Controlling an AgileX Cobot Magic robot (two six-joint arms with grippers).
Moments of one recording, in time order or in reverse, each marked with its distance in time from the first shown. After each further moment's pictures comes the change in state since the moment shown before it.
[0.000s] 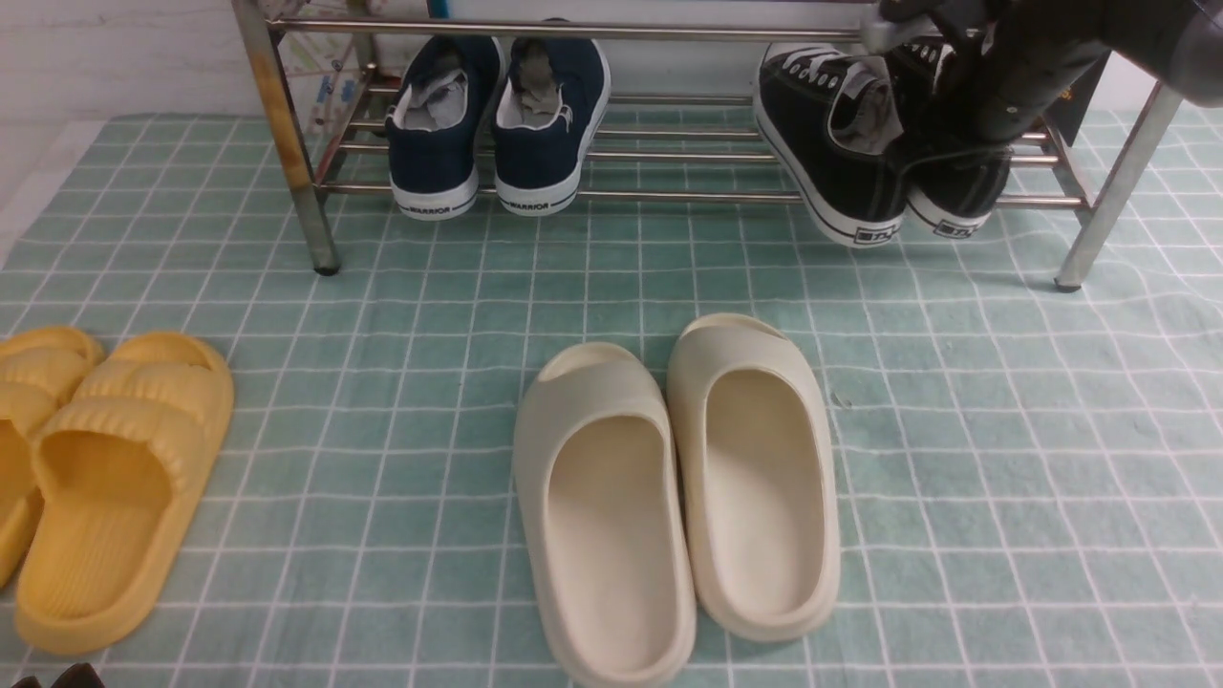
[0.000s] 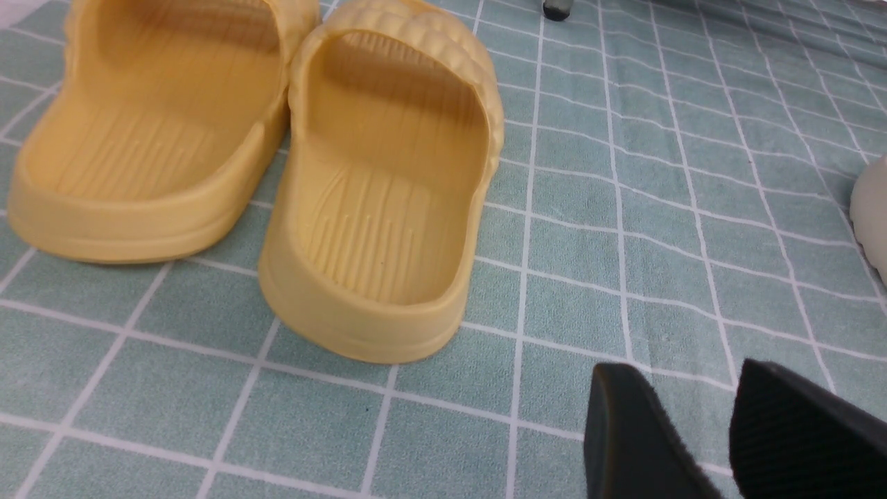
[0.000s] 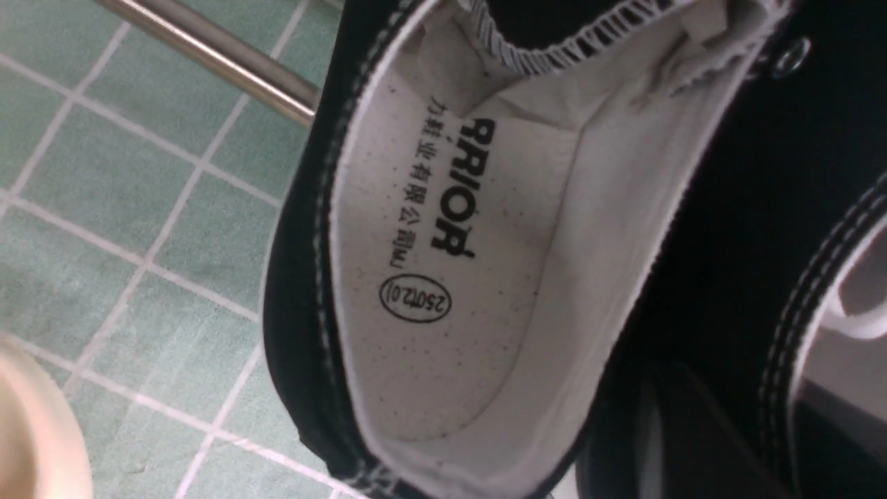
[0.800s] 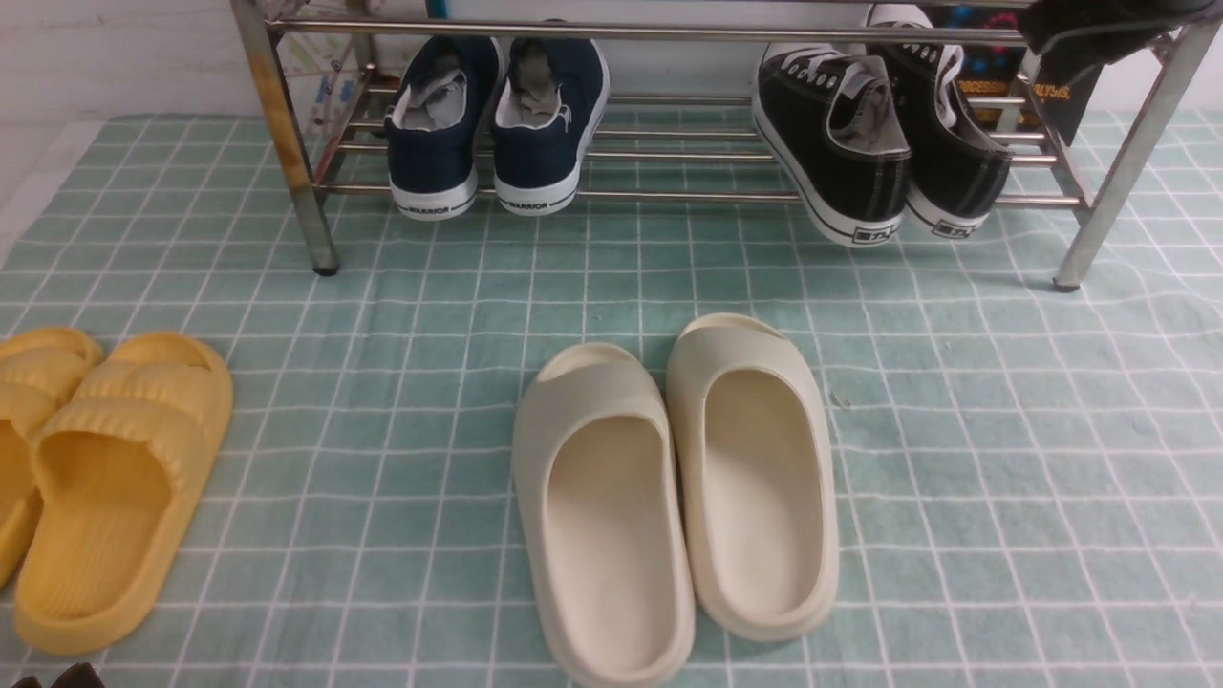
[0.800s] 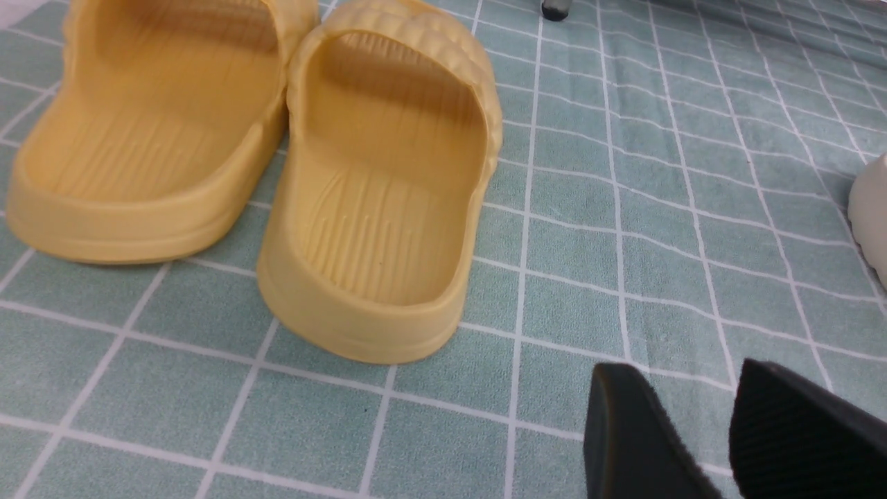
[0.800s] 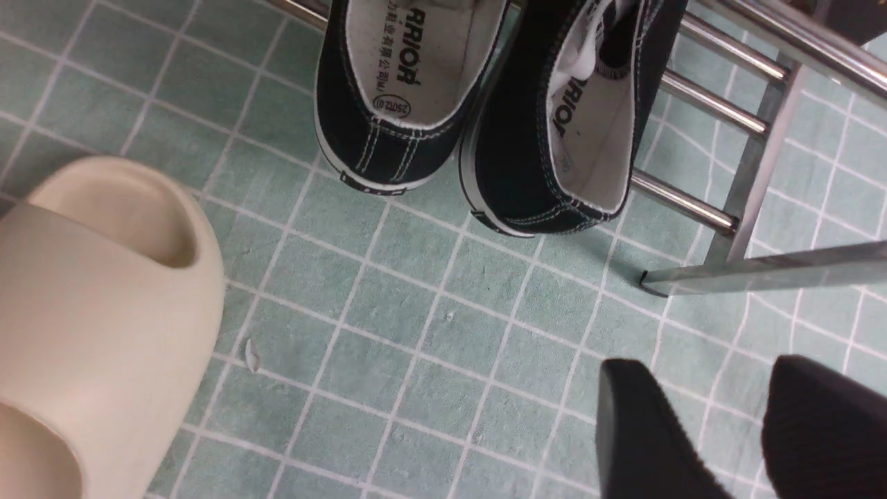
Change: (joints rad) right arm 0.000 -0.354 0.039 0.002 0.344 0.061; left arm 0.000 0.000 0.000 0.000 0.000 0.000
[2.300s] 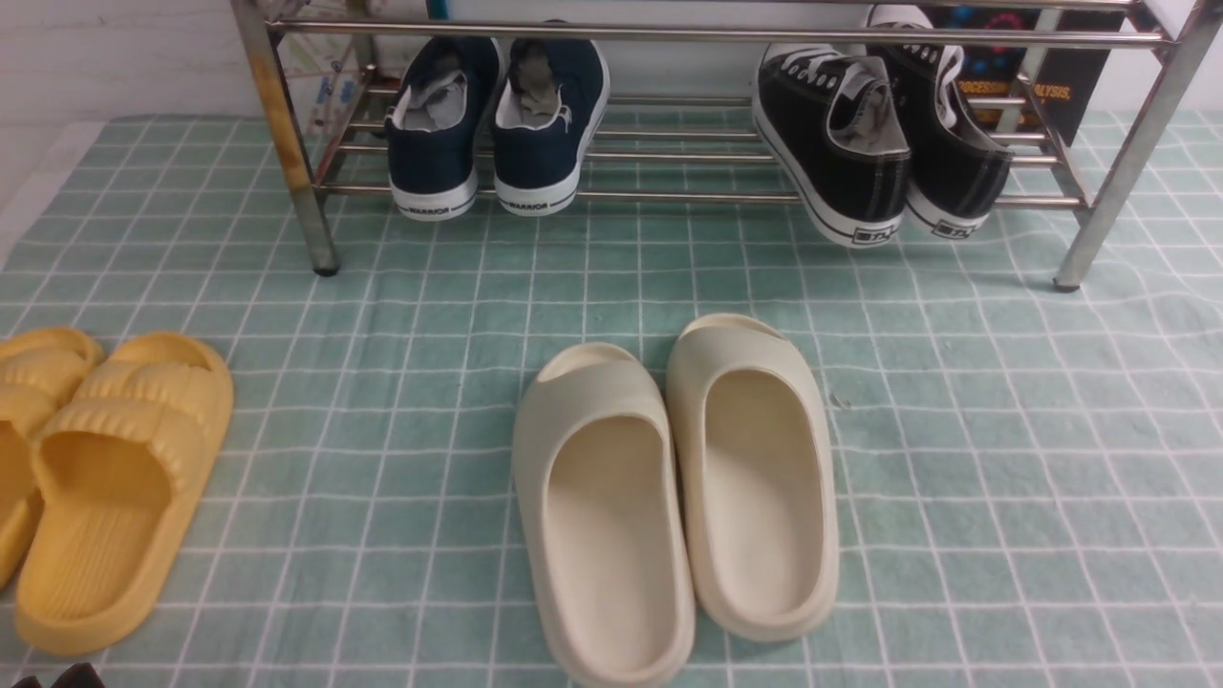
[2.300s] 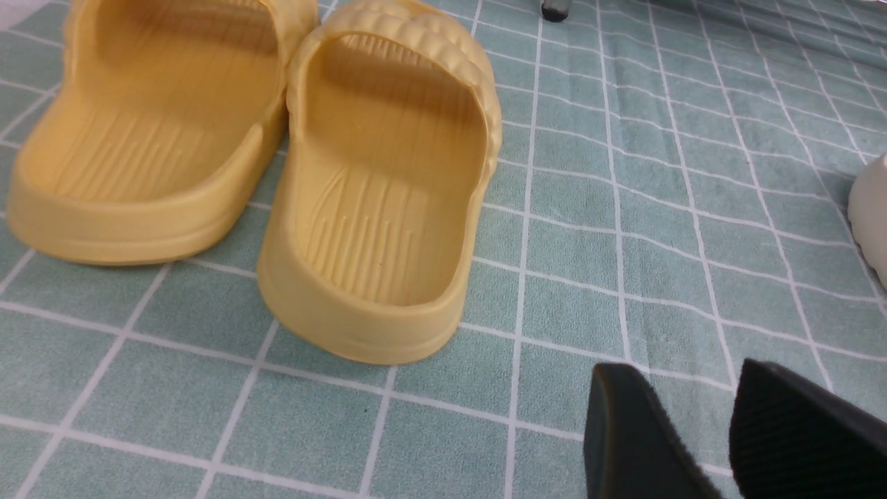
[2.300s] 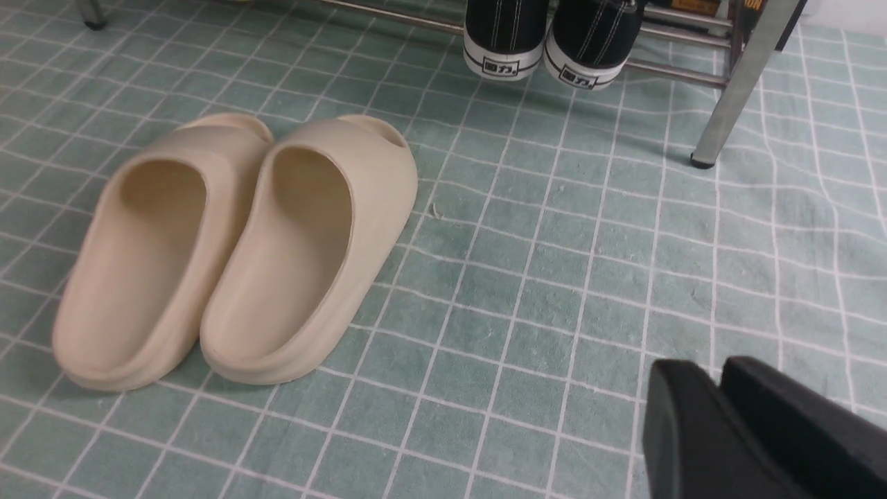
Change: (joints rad) right arm 0.000 -1.479 1.239 0.171 -0.253 0.095; left arm 0.000 0.000 0.000 0.000 0.000 0.001
